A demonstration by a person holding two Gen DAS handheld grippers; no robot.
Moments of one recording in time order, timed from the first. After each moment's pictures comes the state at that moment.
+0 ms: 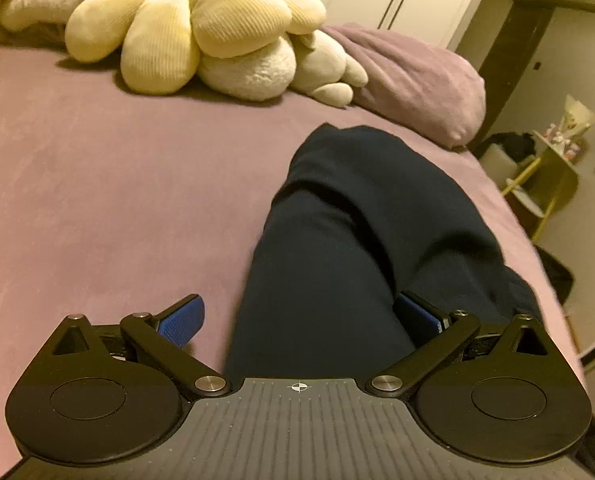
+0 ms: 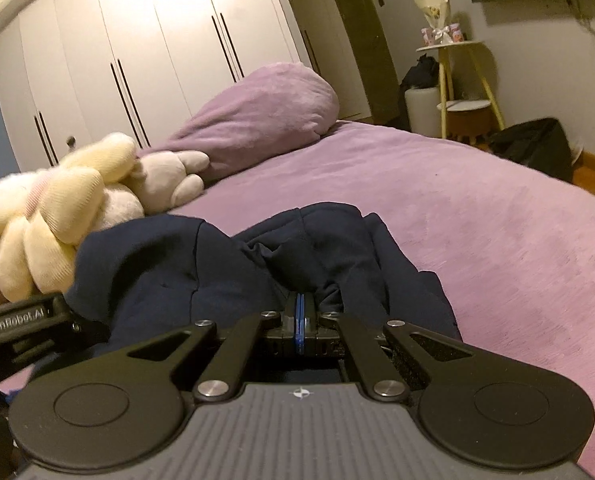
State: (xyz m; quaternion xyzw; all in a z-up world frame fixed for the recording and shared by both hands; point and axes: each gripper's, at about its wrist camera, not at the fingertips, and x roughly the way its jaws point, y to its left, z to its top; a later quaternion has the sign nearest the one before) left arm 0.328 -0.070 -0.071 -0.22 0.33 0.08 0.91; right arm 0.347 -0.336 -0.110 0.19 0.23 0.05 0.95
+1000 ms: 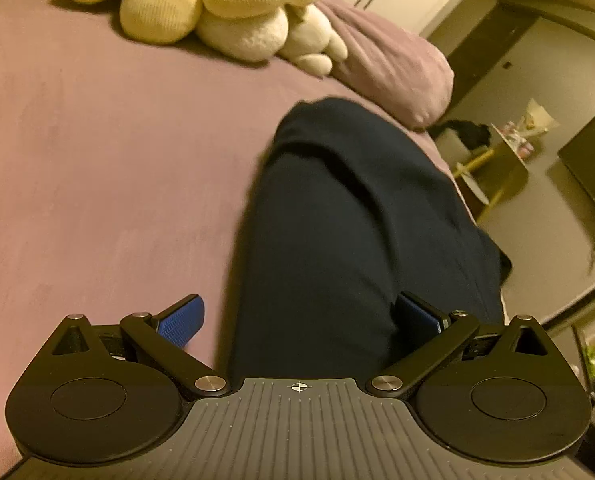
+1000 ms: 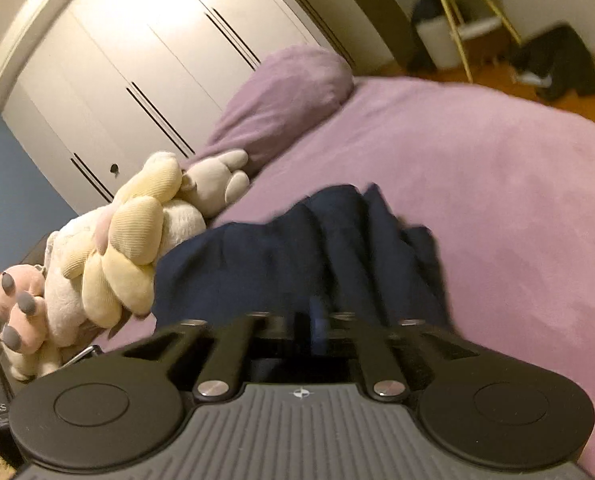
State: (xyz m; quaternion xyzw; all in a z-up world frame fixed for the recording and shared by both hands) left arm 0.279 -0.027 -0.072 -0.30 0.37 -0.01 0.88; right arm 0.297 -0.405 -0.080 0.30 0.30 0.13 0.89
